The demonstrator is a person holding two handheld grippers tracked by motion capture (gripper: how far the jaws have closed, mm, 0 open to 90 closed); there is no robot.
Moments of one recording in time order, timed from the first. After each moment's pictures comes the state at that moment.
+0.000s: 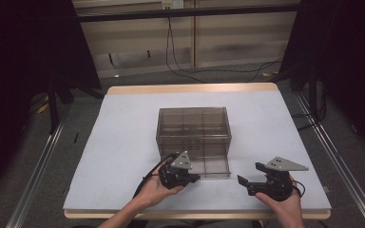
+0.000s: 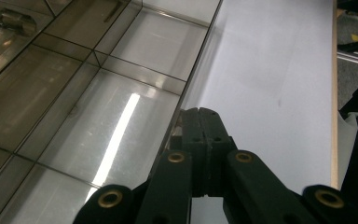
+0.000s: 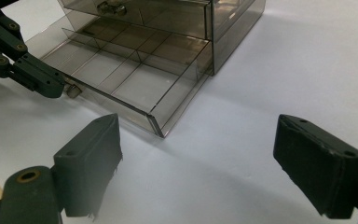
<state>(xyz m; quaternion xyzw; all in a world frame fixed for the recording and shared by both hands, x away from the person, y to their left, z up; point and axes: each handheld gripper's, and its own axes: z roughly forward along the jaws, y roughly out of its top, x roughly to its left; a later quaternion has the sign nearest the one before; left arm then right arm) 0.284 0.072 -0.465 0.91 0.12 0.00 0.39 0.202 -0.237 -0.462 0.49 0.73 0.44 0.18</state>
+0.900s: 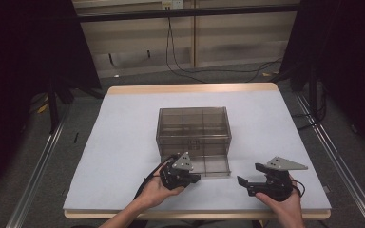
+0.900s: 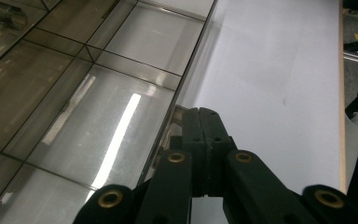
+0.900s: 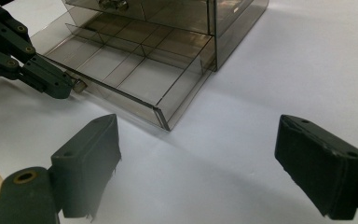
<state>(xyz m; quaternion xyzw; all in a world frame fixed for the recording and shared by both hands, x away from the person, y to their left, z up) 0.283 0.070 -0.470 0.92 0.12 0.01 0.38 0.203 -0.238 -0.462 0.49 0.74 0.44 0.17</state>
